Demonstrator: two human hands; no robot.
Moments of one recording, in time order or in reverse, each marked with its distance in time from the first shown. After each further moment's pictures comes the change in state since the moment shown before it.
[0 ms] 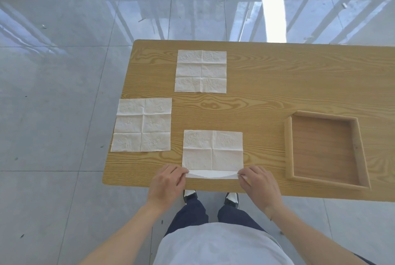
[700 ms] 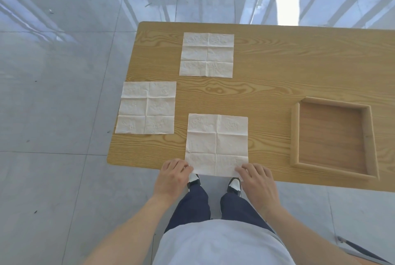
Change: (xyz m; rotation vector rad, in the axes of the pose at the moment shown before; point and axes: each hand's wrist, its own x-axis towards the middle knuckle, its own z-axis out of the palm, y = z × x) left_hand -0.036 0.000 0.023 0.324 -0.066 0.187; right_hand -0.039 0.013 0.042 -0.300 -0.041 -0.152
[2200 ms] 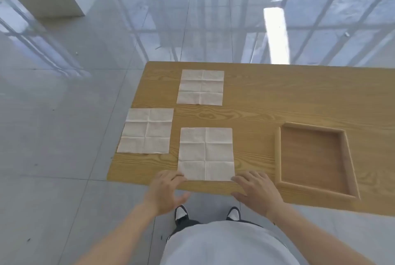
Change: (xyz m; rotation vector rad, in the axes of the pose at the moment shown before) left_hand 0.011 0.020 -0.050 -0.139 -0.114 -0.098; right_hand 0.013 0.038 -0.074 0.041 -0.117 -0.208
